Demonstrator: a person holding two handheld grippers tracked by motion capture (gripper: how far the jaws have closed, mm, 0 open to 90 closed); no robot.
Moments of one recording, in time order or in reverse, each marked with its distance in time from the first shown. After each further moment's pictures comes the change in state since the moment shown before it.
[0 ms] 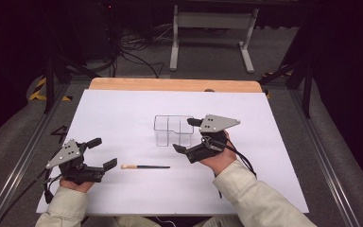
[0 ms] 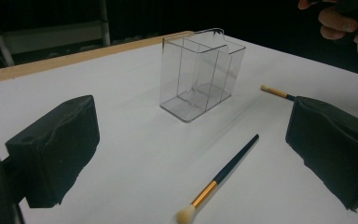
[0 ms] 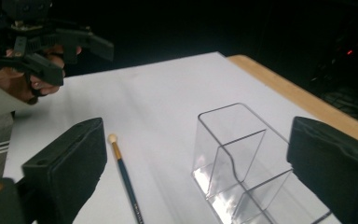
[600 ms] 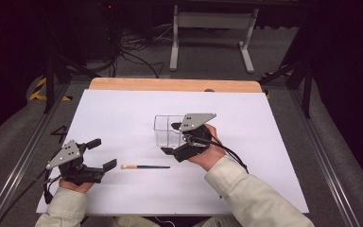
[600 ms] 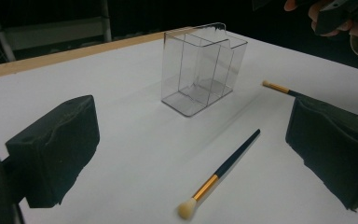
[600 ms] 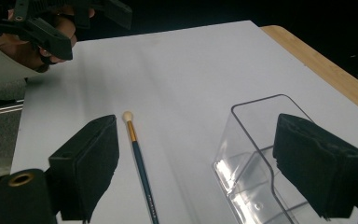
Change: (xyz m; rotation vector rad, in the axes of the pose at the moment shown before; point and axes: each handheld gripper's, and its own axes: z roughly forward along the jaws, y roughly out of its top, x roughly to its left) left arm -0.001 -0.002 -0.002 0.011 0.007 -0.004; right arm 0.006 0.013 0.037 0.159 0.094 -0.059
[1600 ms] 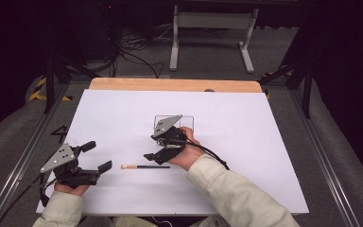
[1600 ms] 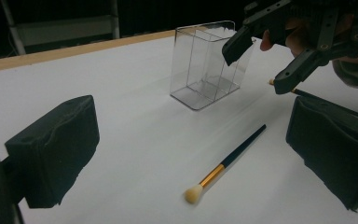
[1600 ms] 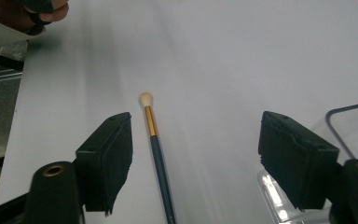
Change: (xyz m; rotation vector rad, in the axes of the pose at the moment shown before) left arm 0.002 -0.007 -0.011 -0.001 0.033 -0.023; right arm 0.007 0.003 0.073 0.174 0.124 -0.010
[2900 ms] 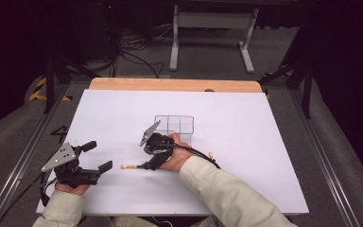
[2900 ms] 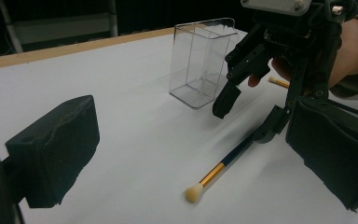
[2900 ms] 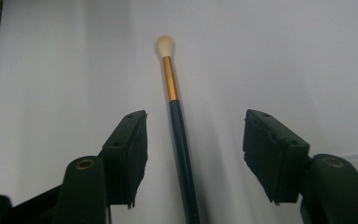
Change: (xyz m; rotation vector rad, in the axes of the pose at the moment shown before) left arm 0.001 0.000 0.002 0.006 -0.007 0.000; right arm 0.003 -0.001 0.048 0.251 0.104 -0.025
